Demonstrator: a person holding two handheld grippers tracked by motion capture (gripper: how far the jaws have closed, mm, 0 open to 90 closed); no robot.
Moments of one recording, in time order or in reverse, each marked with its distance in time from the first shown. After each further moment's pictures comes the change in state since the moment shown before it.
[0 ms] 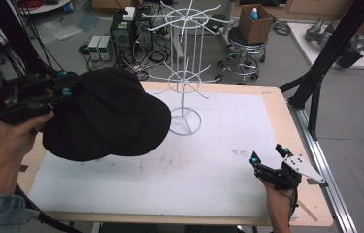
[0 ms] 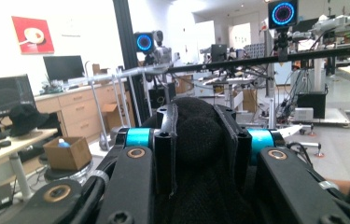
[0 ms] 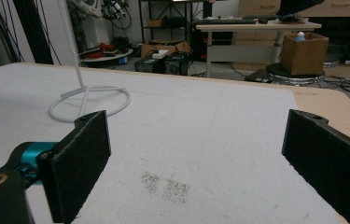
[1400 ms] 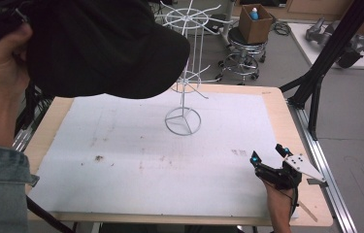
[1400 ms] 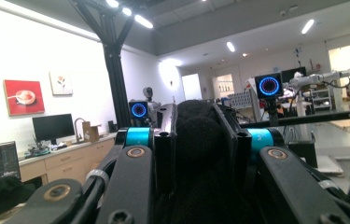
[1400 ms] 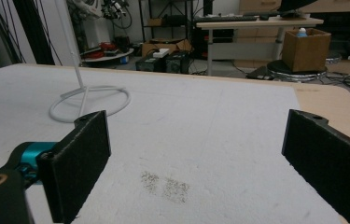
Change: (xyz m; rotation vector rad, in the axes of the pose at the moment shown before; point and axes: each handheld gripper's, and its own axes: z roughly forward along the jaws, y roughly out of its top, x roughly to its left) left arm 0.047 0.101 0.050 -0.245 -0.067 0.004; right arm -0.003 0.000 0.002 0.008 0.006 0.015
